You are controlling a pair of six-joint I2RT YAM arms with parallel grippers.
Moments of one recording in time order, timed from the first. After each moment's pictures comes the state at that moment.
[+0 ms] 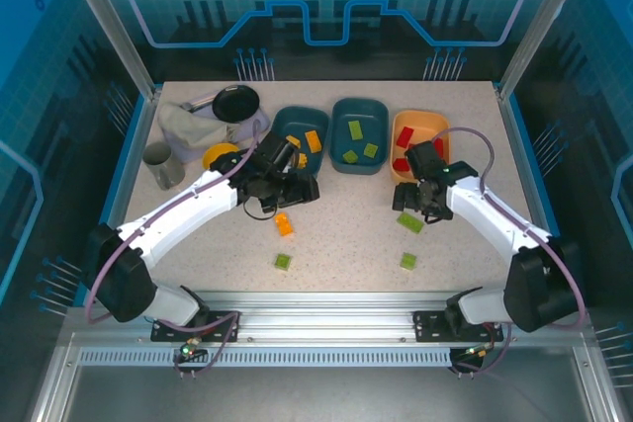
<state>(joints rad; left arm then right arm) -0.61 1.44 1.21 -0.83 0.14 -0.83 0.32 1.38 0.96 -0.90 0.15 0.54</state>
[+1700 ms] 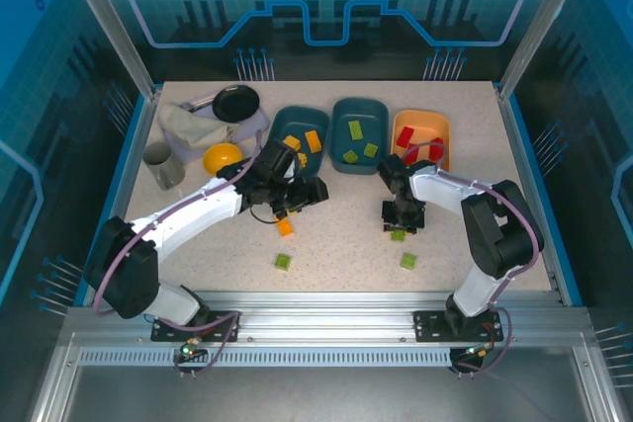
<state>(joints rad) -0.58 1.46 1.04 -0.56 0.33 -0.93 0.42 1.71 0.99 -0.89 0.00 0.58</state>
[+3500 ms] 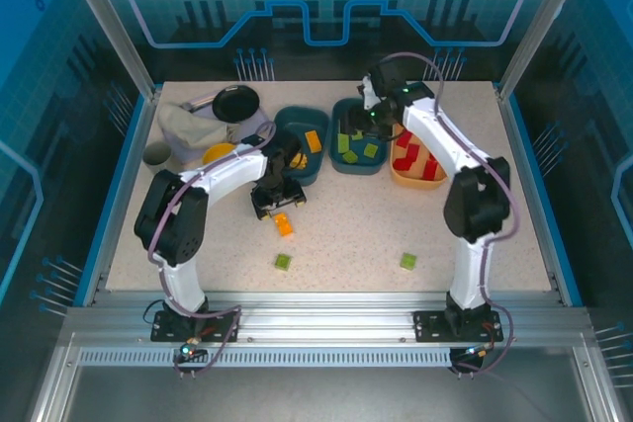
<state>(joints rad) -0.47 1.85 1.33 -1.02 0.11 -0.94 0.37 1.95 1.82 -0.90 -0.27 0.37</state>
